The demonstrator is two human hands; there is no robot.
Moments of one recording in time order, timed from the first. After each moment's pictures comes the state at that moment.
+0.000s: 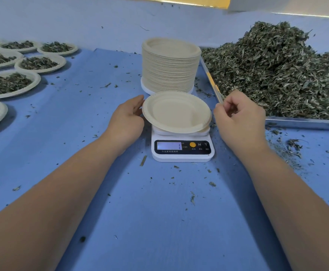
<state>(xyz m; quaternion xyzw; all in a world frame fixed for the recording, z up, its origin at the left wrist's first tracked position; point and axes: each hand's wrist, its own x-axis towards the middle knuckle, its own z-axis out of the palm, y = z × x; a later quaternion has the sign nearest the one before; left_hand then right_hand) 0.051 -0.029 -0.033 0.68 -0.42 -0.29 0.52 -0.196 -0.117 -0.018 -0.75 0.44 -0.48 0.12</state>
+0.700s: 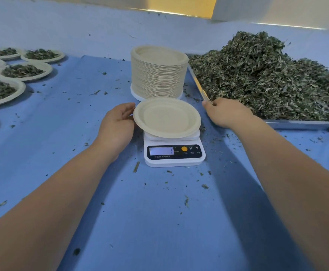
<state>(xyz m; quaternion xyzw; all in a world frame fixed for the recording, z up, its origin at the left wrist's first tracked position) 0.056 -0.037 -0.040 0.66 -0.38 -0.31 0.56 -0.195 -0.204 0.002 -0.78 0.62 -0.05 0.05</state>
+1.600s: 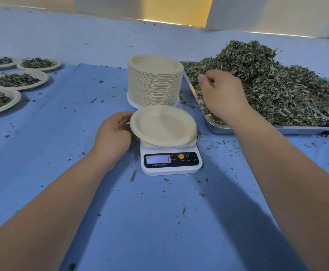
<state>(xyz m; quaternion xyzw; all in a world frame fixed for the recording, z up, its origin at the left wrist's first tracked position) 0.054 -0.035 -0.040 0.65 -0.40 -0.30 0.58 -0.172 -0.166 0.059 -0.80 0.48 -0.36 0.06</state>
